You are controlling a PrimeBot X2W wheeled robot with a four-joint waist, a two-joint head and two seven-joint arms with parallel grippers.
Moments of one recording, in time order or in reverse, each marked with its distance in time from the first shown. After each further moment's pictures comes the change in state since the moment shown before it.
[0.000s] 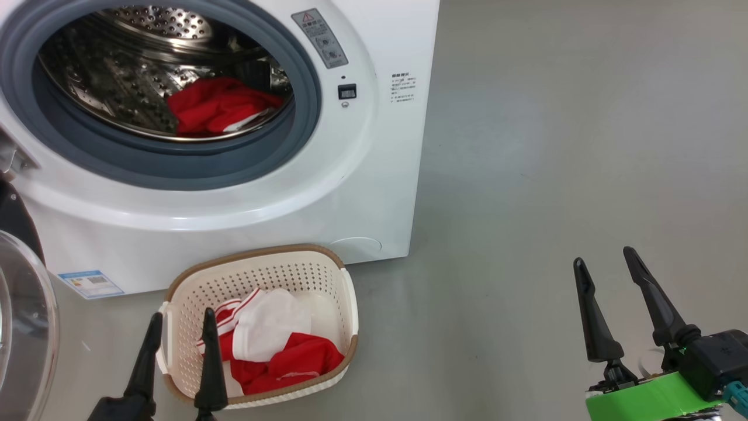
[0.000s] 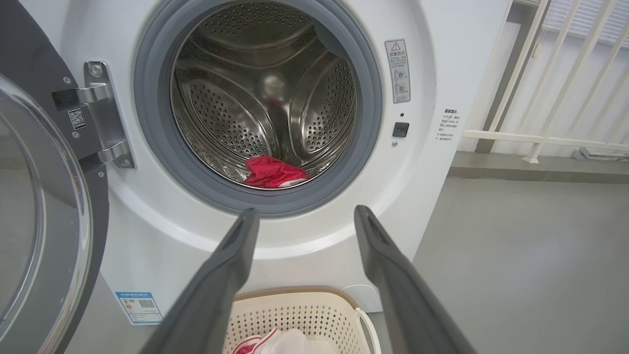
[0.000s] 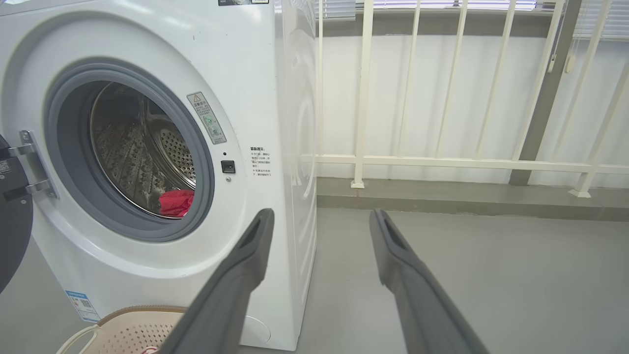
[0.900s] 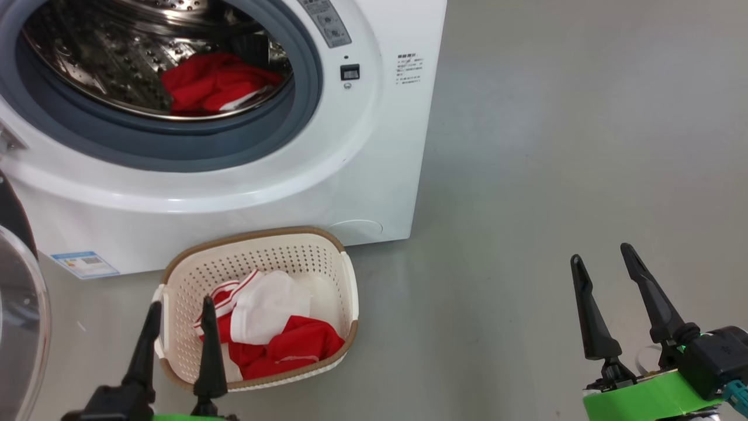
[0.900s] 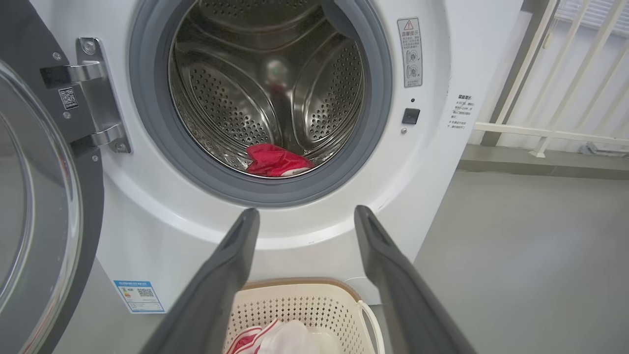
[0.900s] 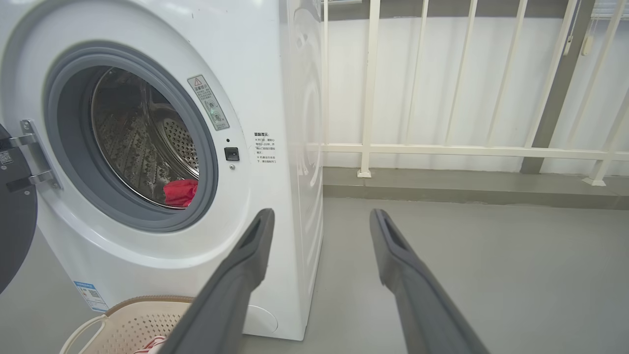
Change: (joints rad) left arm -0.016 0.000 -0.003 0.003 -0.002 0.008 0.000; right arm -0.004 0.000 0.008 -0.011 0.013 0.000 0.000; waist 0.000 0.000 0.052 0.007
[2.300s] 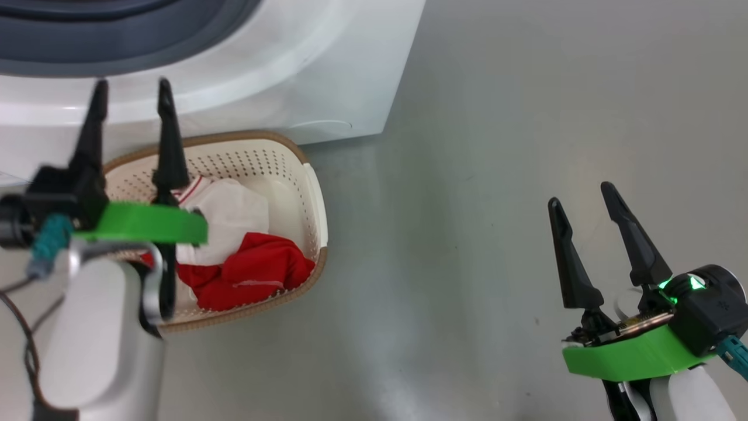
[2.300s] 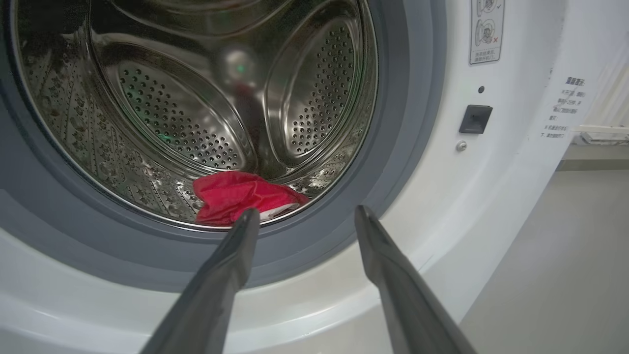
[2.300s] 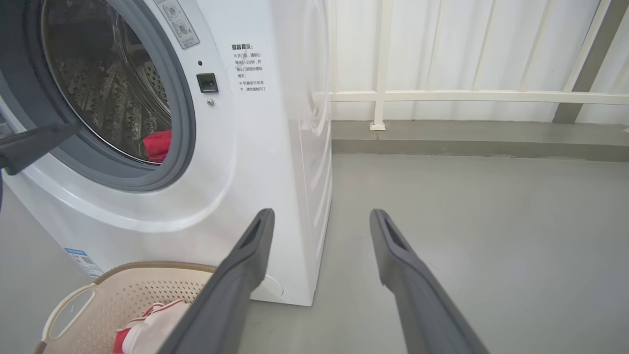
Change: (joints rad) left arm -0.647 0.053 0.001 0.305 0.019 -0.038 -0.001; right arm -0.154 -0.002 0.069 -0.026 0.032 0.000 0.000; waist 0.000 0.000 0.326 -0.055
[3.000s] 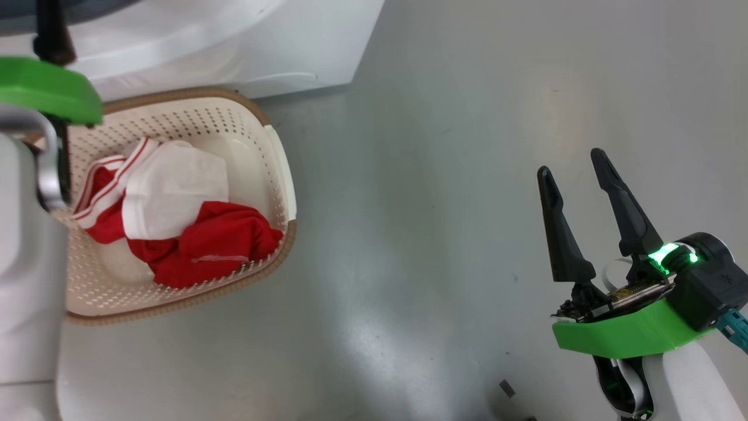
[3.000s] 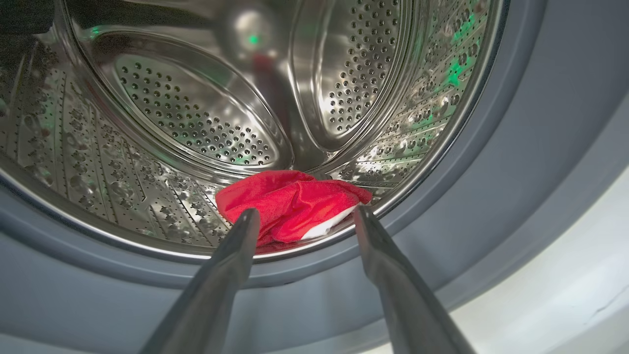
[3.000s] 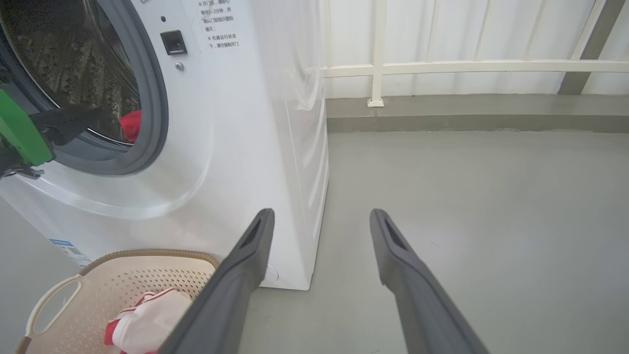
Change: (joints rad) left arm -0.378 0.138 -0.008 0.319 0.078 0.027 0.009; right arm -0.085 -0.001 0.036 0.006 0.045 0.000 0.000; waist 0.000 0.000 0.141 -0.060
